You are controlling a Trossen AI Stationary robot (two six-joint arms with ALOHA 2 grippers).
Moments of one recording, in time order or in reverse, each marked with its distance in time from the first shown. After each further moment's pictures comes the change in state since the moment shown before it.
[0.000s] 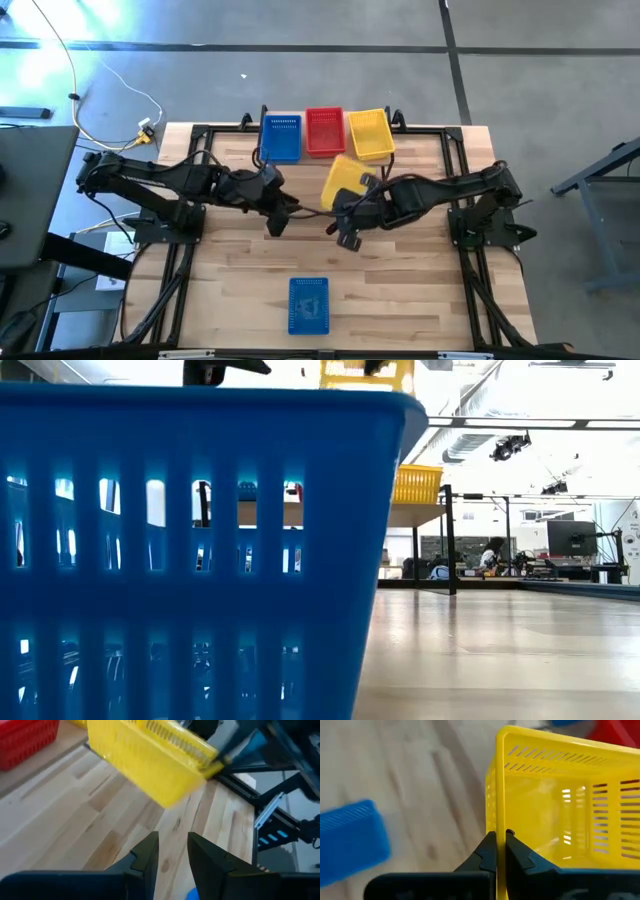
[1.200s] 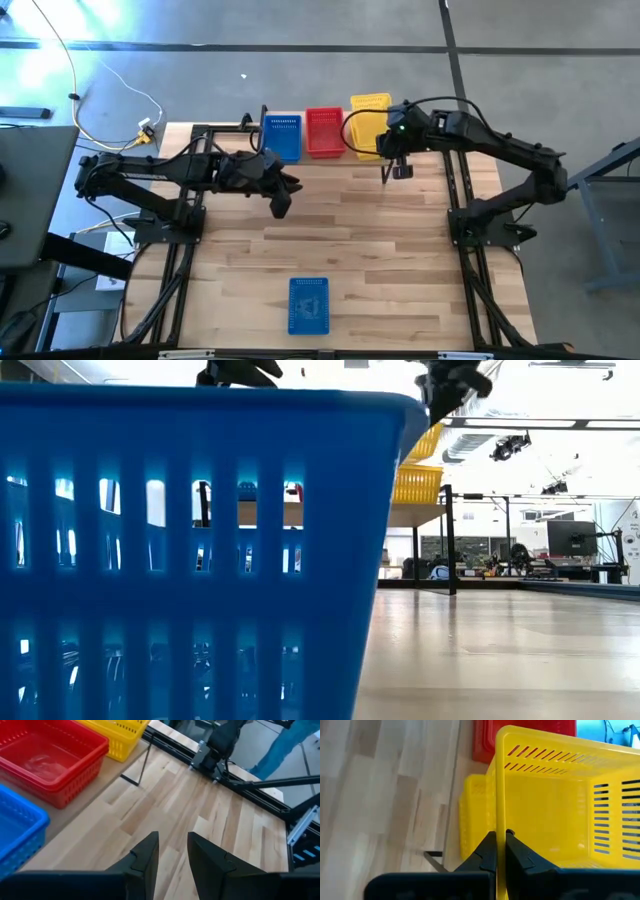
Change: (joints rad) left arm 0.133 -0.013 -0.001 0.024 -0.007 0.156; right arm -0.604 -0.429 -0.421 0.177 -0.226 -1.139
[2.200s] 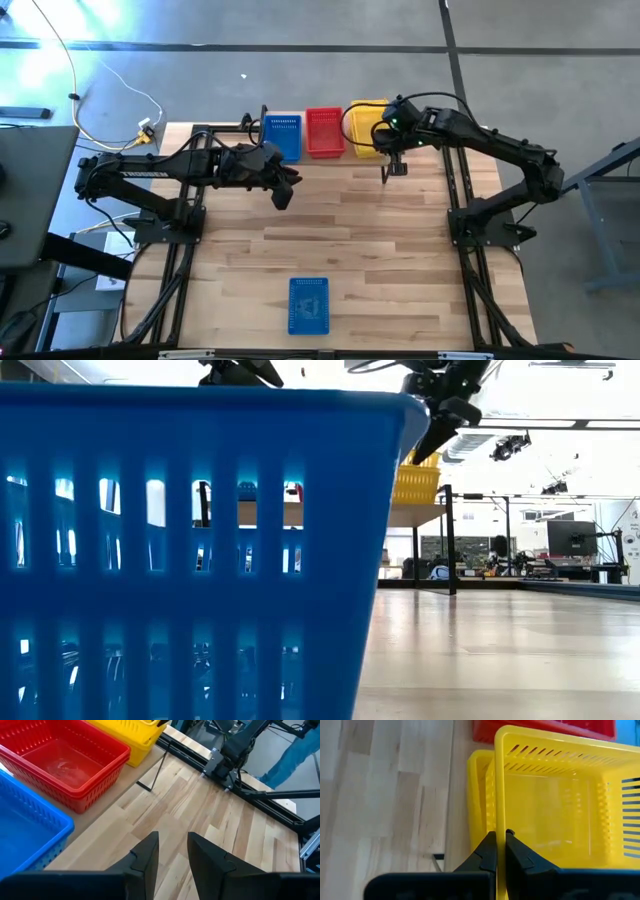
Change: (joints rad) left arm 0.057 0.001 0.000 0.003 -0.004 -0.003; right arm -0.125 0.041 -0.107 0.097 -0.123 0.007
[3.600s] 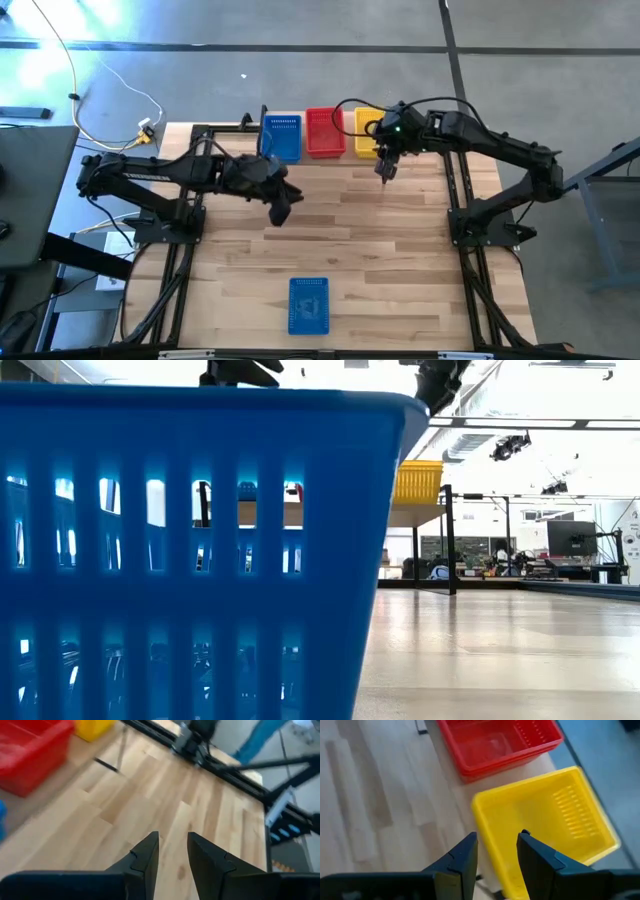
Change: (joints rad) left arm -0.066 0.015 -0.001 -0.004 0.121 0.003; right arm 0.154 -0.005 0.148 -0.085 0.135 0.546
